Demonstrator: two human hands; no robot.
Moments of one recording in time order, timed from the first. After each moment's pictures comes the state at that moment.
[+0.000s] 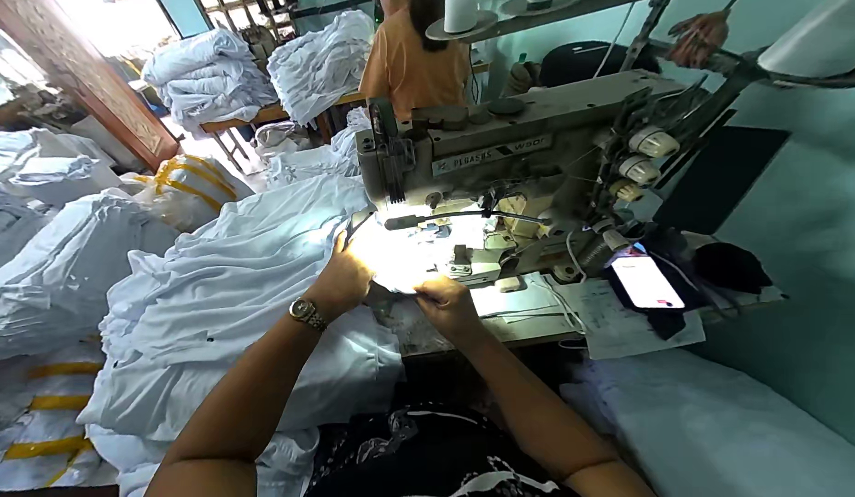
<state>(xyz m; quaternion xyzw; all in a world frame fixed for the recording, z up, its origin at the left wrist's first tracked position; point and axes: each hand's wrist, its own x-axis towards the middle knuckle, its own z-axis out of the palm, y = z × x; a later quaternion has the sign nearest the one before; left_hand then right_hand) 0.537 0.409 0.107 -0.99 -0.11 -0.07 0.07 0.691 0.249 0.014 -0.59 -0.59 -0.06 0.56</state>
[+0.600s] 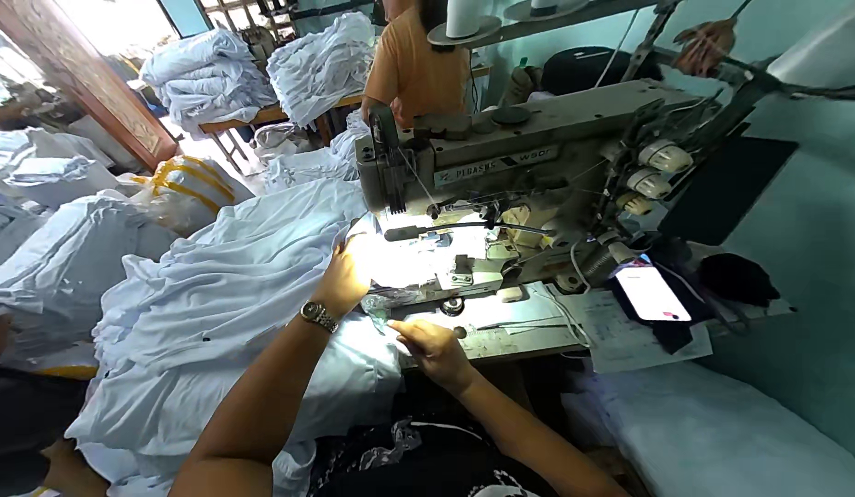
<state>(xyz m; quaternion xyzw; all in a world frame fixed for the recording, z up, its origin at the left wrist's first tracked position) 0.553 0.424 0.089 -0.95 -0.21 -0.19 -0.10 0.664 0.238 -0.043 -0.55 -0.64 -0.02 0.53</state>
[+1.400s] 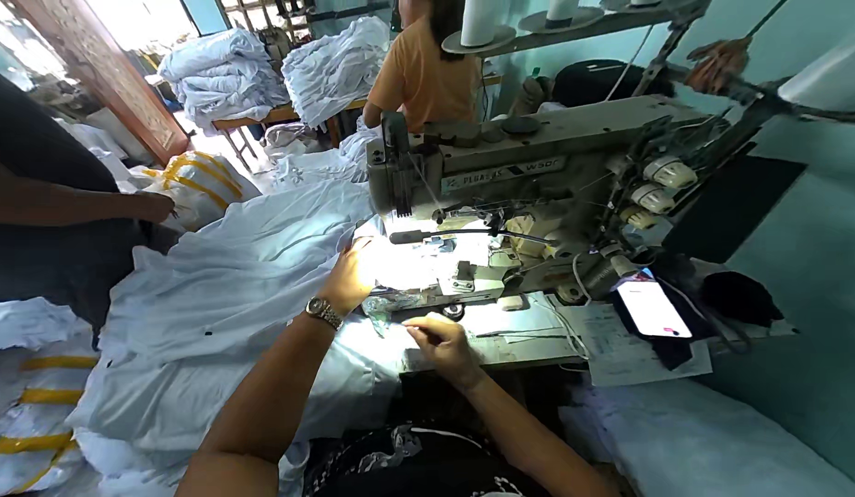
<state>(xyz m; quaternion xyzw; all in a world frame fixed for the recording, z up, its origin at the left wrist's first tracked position) 0.559 0.429 0.081 -0.94 -0.19 -0.23 -0.16 0.682 0.238 -0.030 -0.53 -0.57 0.05 0.63</state>
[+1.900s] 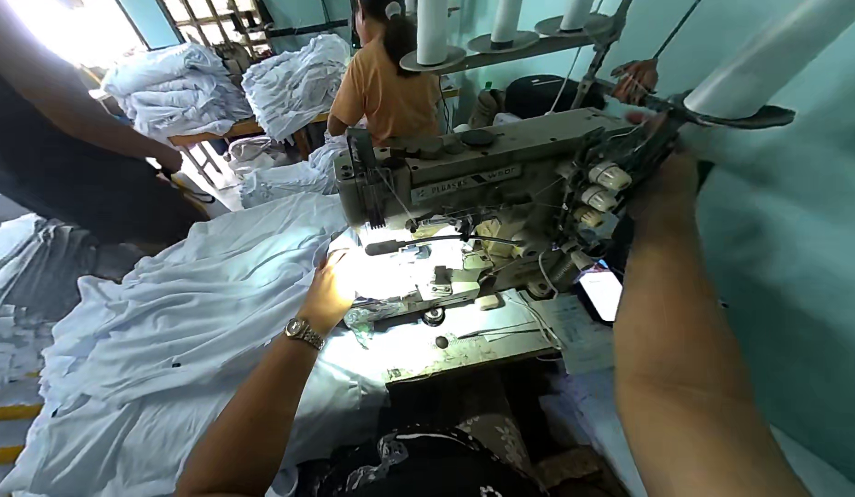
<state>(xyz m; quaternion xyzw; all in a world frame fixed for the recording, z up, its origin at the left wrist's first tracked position) 0.558 0.427 0.078 -0.93 -0.23 -0.22 -0.16 0.987 0.163 0.165 -0.62 -0.28 -0.04 0.73</state>
